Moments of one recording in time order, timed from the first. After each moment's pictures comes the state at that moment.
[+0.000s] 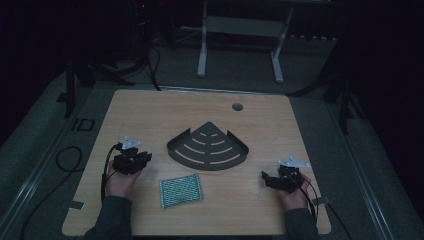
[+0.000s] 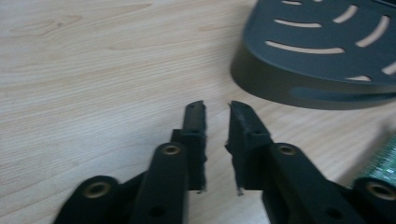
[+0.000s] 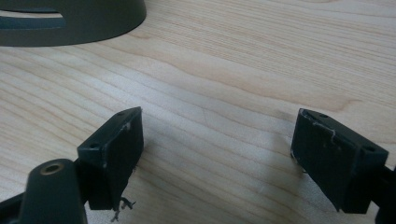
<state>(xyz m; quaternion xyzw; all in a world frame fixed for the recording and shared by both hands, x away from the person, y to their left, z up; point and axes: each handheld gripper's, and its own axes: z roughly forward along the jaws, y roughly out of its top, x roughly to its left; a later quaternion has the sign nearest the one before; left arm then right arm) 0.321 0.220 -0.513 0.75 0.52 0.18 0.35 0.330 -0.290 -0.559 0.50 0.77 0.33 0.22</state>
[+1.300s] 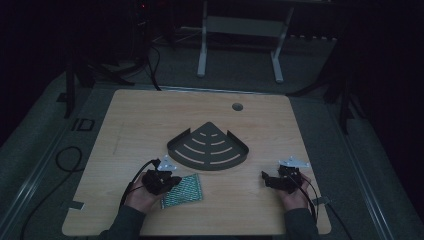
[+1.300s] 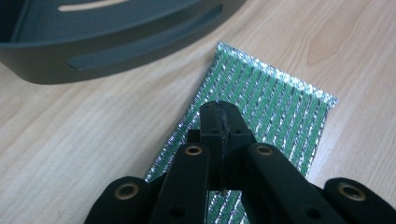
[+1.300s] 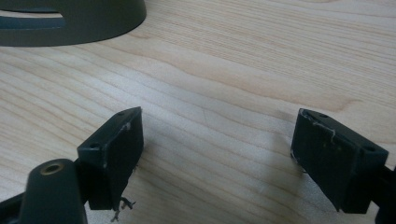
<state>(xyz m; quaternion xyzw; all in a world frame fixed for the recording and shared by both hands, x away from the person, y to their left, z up) 0.287 0.137 -0.521 0.88 0.35 0.08 0.32 0.330 -0.290 -0.559 0.50 0.77 0.33 0.22</state>
